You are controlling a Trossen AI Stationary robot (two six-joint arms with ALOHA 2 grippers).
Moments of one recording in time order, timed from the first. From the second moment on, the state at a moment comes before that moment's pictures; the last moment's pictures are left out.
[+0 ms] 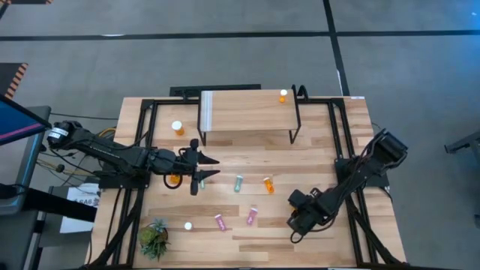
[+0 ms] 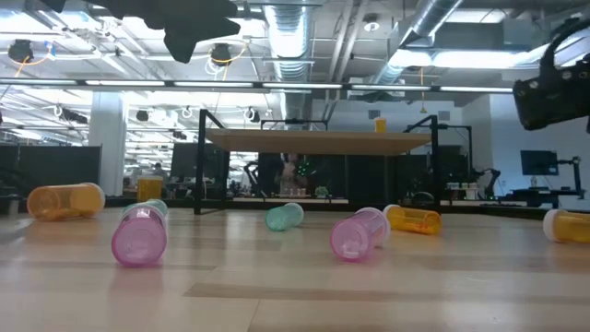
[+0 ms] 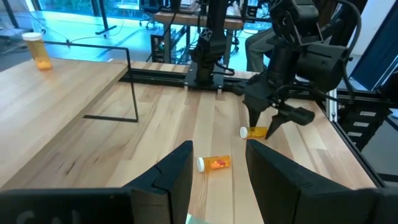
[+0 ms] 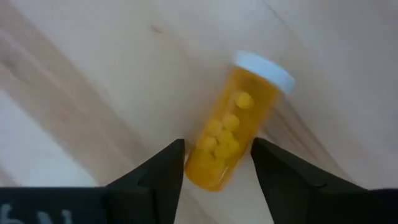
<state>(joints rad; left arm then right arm) -0.24 1.05 0.59 0.23 -0.30 -0.15 0.70 1.68 0.88 -0.71 0.18 1.44</state>
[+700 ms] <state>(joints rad) -0.24 1.05 0.59 0.23 -0.30 -0.16 0.71 1.66 0.89 -0.75 0.26 1.45</state>
